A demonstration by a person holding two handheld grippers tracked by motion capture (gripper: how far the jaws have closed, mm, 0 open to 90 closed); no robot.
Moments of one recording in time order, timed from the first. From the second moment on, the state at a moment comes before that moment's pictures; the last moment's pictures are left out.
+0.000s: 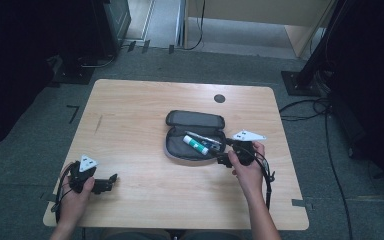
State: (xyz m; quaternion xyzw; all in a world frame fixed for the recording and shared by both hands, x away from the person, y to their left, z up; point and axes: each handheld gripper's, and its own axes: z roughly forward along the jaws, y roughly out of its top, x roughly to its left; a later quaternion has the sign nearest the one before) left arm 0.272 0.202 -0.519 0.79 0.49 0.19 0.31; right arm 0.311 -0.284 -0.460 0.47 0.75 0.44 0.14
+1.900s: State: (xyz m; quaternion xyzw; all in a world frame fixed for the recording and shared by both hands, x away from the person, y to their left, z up) left arm 0.272 0.201 -0.519 0.79 0.49 0.20 0.31; right arm 0.219 -0.409 -0.504 0.58 0.72 0.34 0.18
